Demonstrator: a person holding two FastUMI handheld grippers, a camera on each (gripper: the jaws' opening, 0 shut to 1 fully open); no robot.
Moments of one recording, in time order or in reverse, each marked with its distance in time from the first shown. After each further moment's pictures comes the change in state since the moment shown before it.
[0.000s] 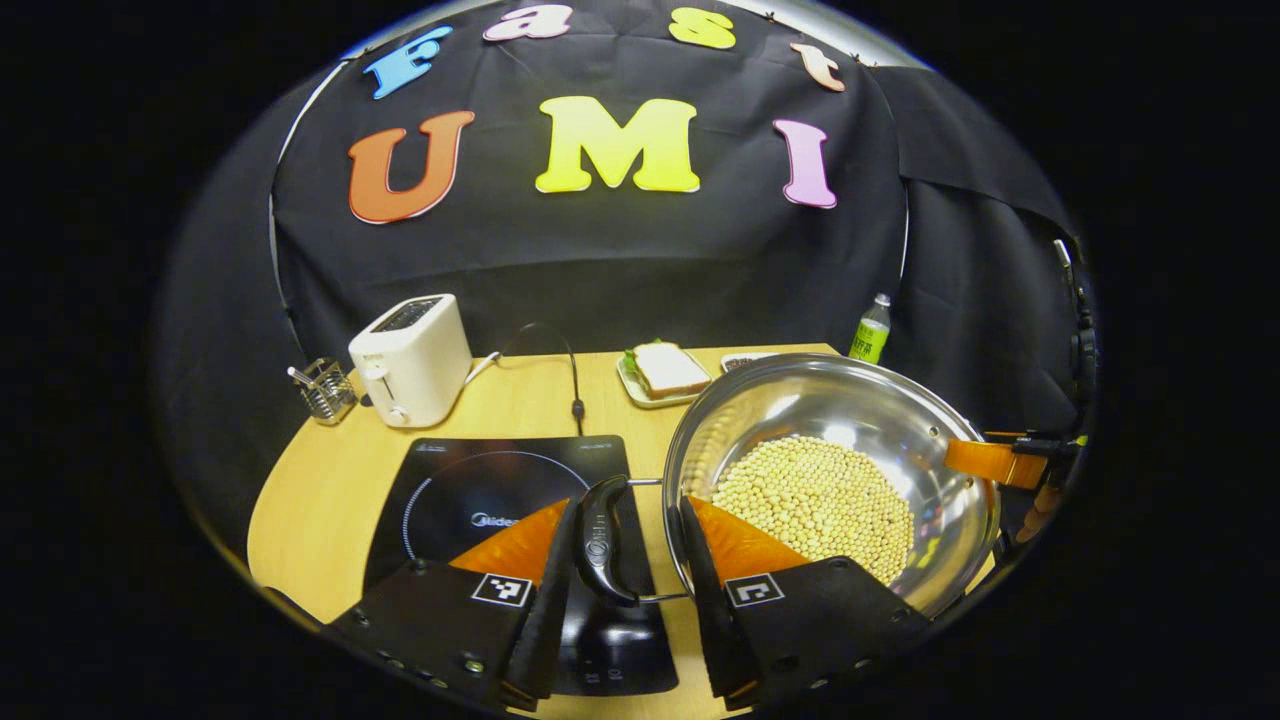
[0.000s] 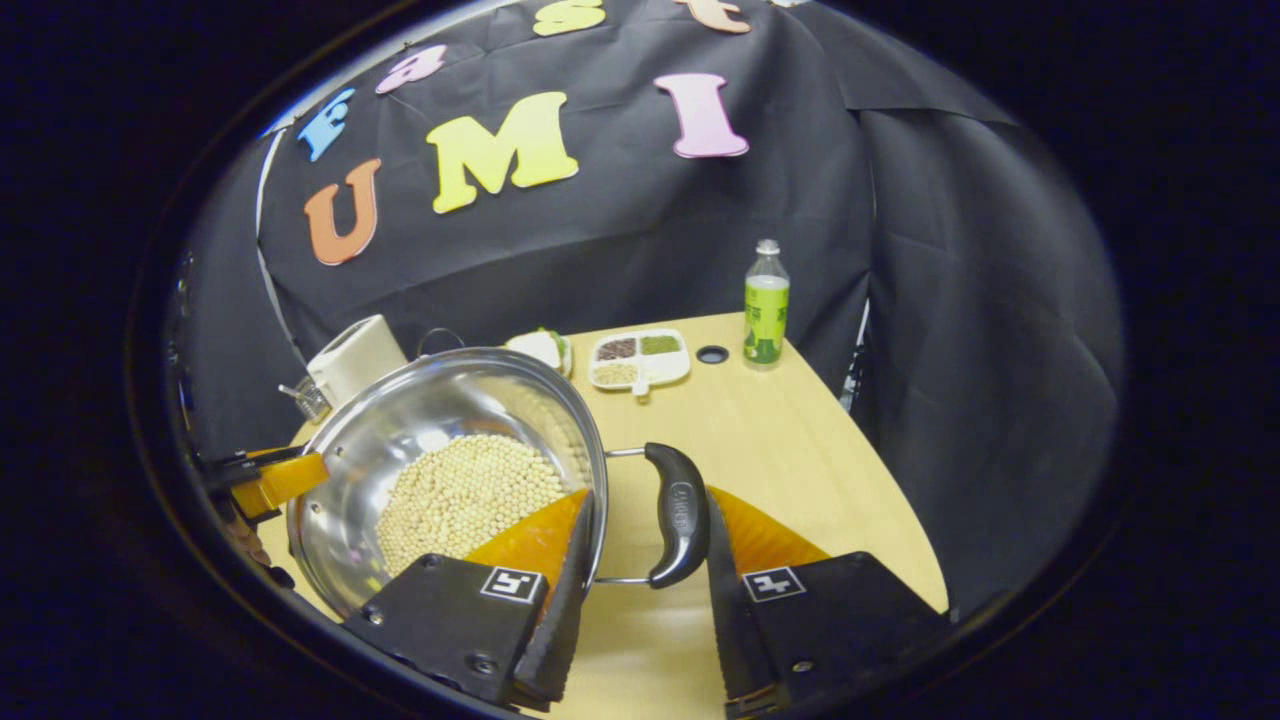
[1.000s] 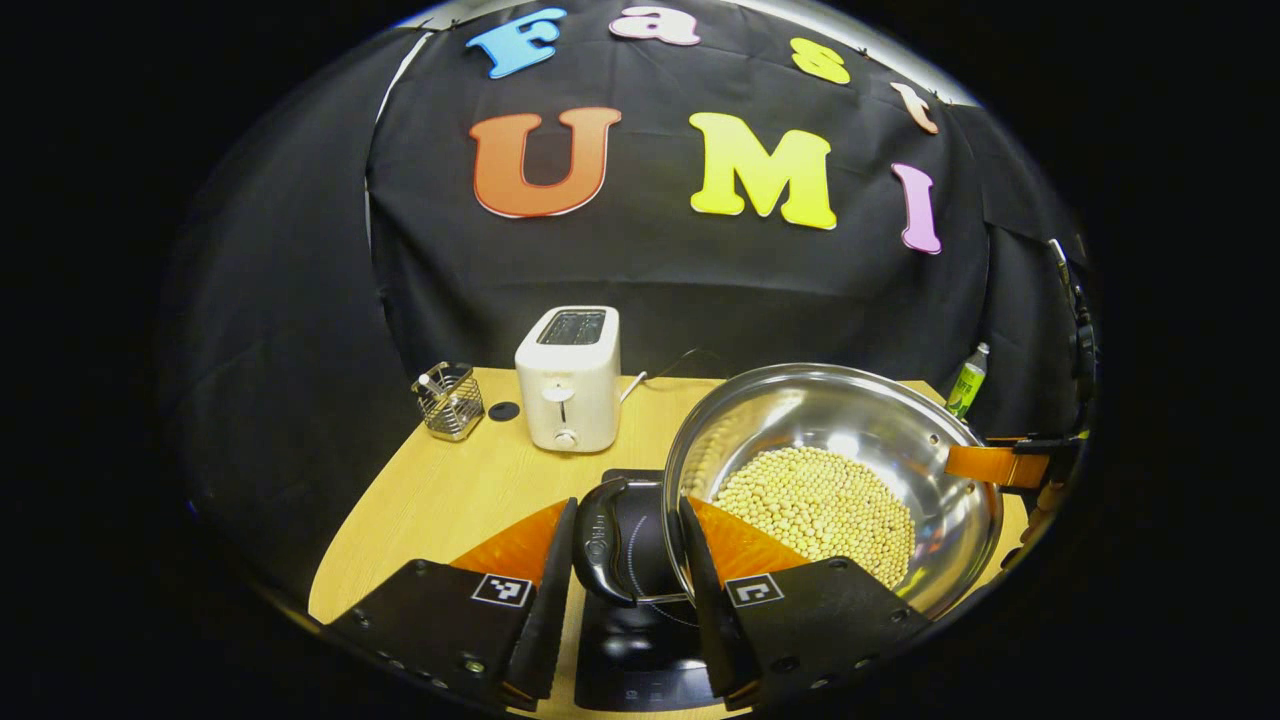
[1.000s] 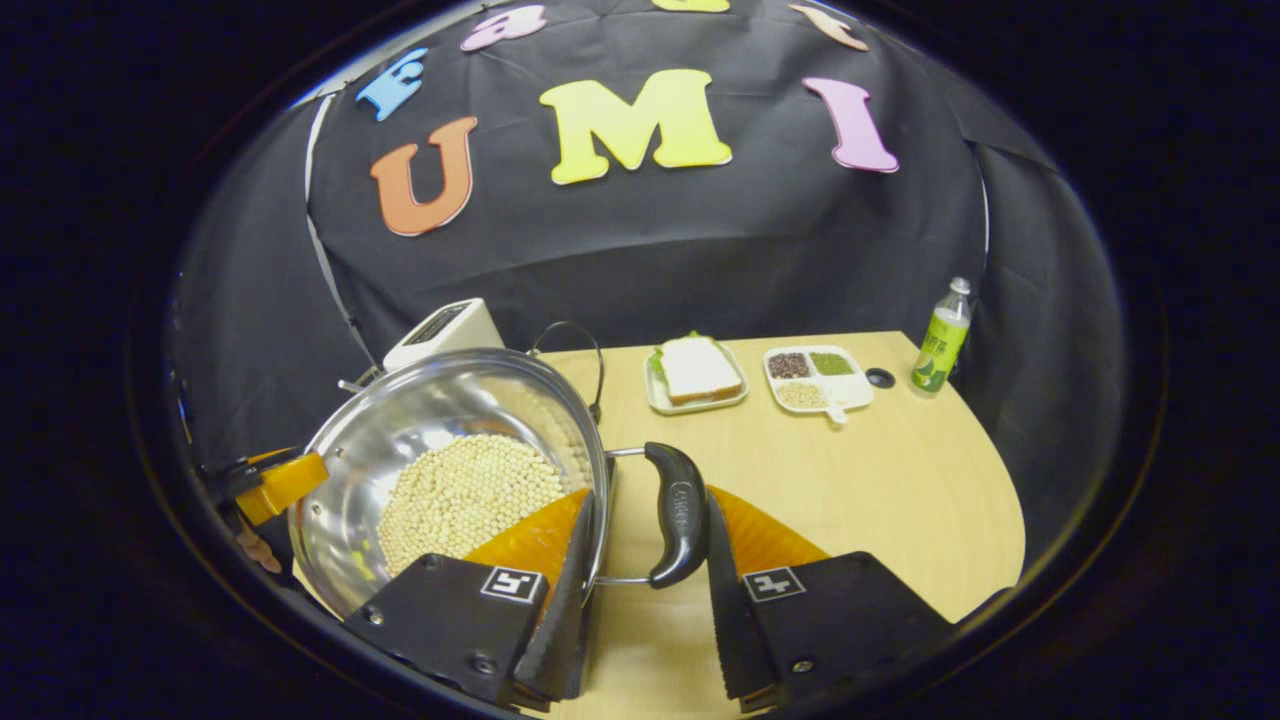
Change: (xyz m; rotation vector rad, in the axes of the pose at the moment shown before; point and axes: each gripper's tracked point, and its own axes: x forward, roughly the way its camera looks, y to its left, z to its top) left arm 0.001 0.207 0.000 -0.106 -0.020 0.153; right arm 0.071 0.216 0.015 -0.089 0.057 0.112
